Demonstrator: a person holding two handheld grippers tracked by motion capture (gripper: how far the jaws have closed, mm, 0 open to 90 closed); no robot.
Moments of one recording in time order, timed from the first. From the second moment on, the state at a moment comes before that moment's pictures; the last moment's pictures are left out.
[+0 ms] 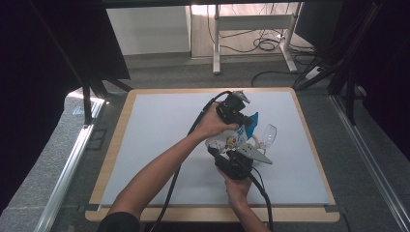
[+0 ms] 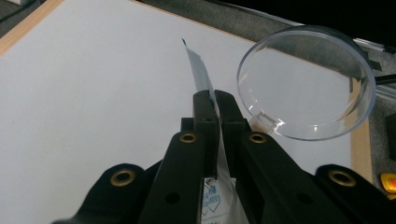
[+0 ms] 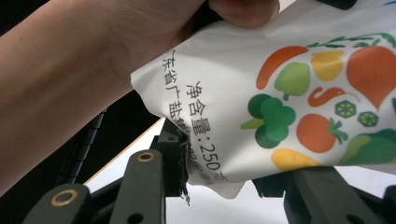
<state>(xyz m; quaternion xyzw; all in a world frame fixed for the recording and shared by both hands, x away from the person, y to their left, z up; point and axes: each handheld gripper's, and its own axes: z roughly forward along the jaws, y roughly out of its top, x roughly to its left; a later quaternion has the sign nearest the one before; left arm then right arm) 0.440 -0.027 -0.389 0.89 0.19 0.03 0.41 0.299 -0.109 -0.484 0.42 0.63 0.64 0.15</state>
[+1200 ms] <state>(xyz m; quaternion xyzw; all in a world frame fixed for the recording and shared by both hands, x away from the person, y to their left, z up) 0.440 -0.030 -0.390 0.90 0.19 0.03 0.40 0.299 -0.109 -0.484 0.42 0.63 0.64 0.15</state>
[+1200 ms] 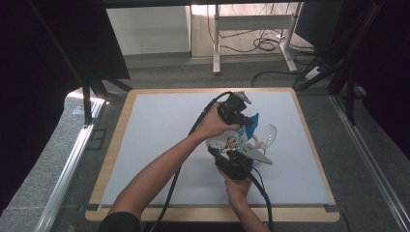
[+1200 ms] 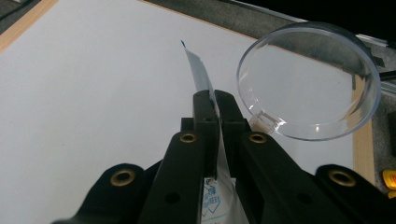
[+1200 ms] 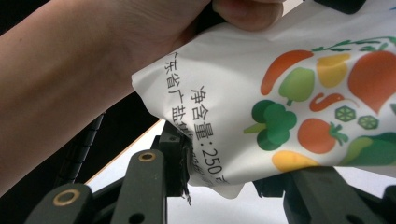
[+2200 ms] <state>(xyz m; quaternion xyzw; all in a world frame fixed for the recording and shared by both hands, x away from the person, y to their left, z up) 0.440 -0.027 -0.392 0.89 0.20 0.03 0.40 0.301 -0.108 -0.485 0.42 0.63 0.64 0.15</state>
